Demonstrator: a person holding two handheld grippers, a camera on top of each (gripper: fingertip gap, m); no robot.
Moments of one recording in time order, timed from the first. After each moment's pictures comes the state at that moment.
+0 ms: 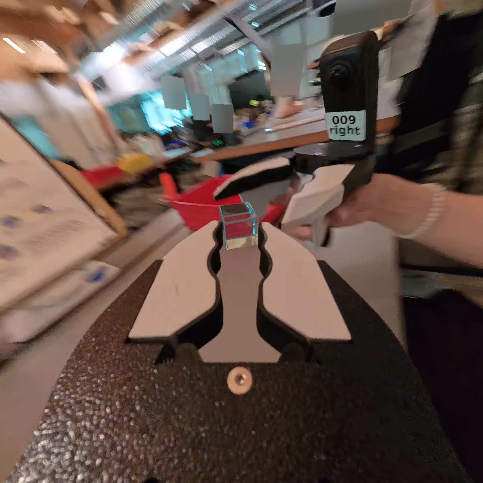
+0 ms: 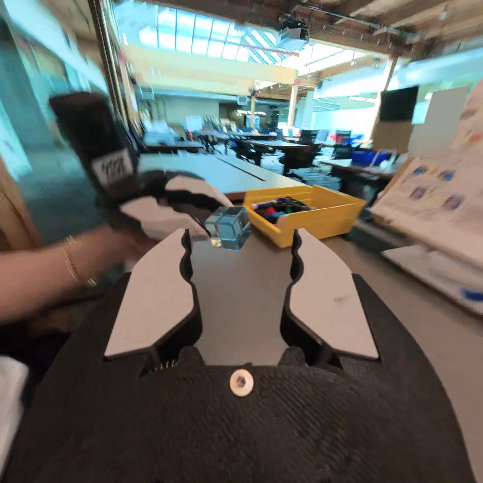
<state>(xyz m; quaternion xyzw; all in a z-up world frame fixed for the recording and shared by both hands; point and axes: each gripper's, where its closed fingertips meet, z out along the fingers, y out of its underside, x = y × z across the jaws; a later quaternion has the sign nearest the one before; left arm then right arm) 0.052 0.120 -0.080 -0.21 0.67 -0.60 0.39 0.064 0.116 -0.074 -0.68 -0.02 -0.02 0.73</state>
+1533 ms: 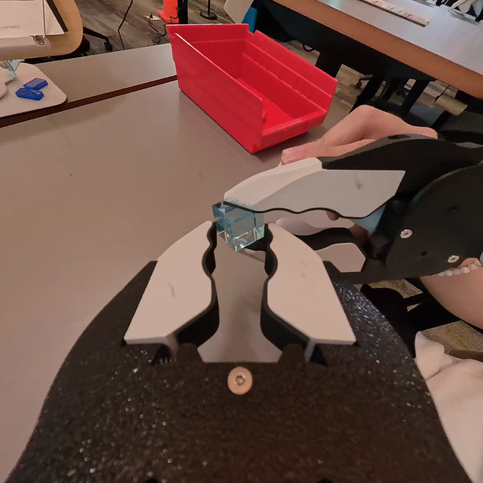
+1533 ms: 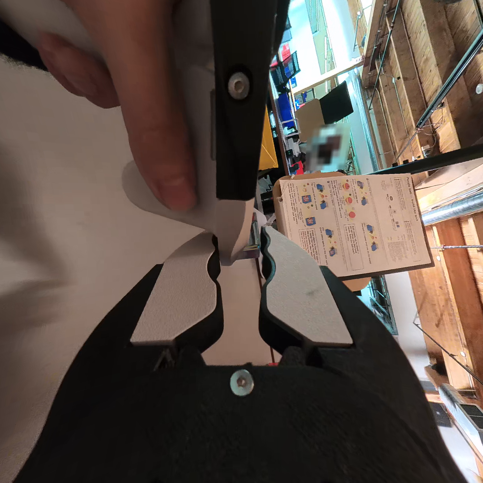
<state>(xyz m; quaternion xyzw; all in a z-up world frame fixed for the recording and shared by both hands) 0.072 0.118 -0.153 -0.47 0.70 -0.49 0.20 0.074 0.137 -0.141 -0.73 -0.27 -0.46 0.42</state>
